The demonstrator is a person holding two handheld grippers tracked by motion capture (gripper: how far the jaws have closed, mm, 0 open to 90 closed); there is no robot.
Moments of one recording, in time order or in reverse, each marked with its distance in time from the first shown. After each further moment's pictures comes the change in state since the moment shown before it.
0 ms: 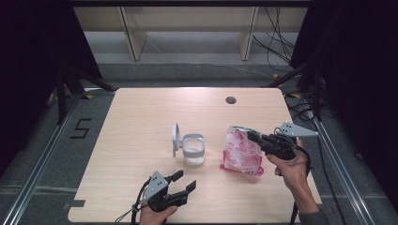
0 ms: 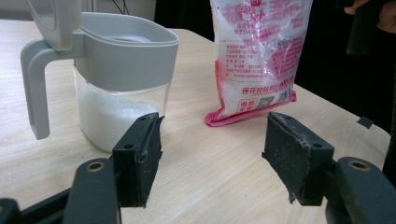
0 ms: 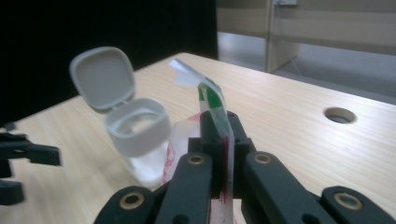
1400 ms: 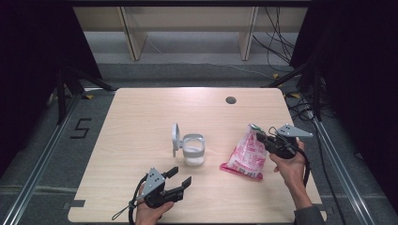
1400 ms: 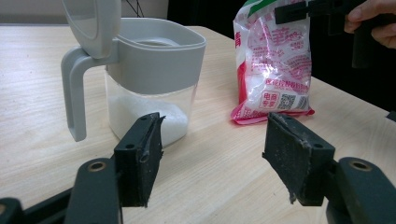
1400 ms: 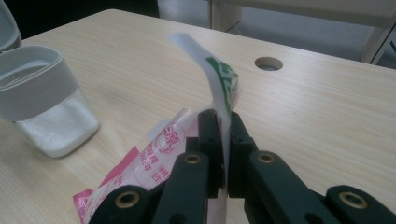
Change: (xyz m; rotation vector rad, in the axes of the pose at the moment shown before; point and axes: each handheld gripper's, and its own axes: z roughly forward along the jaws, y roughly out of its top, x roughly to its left) left arm 0.015 0.004 -0.001 0.019 0.045 0.046; right arm -0.029 -0.030 0.013 0.121 -0.232 0.044
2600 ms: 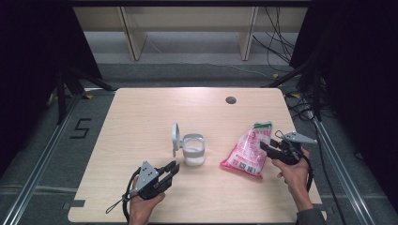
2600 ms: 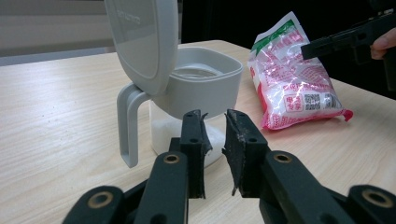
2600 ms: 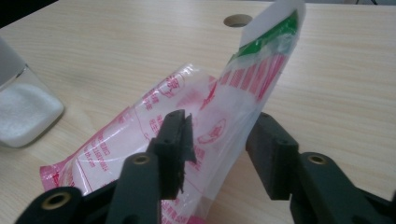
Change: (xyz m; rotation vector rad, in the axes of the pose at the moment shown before) left arm 0.023 0.012 -0.004 -0.046 0.059 0.085; right arm -0.021 -0.032 -0.002 0.053 -0.083 0.128
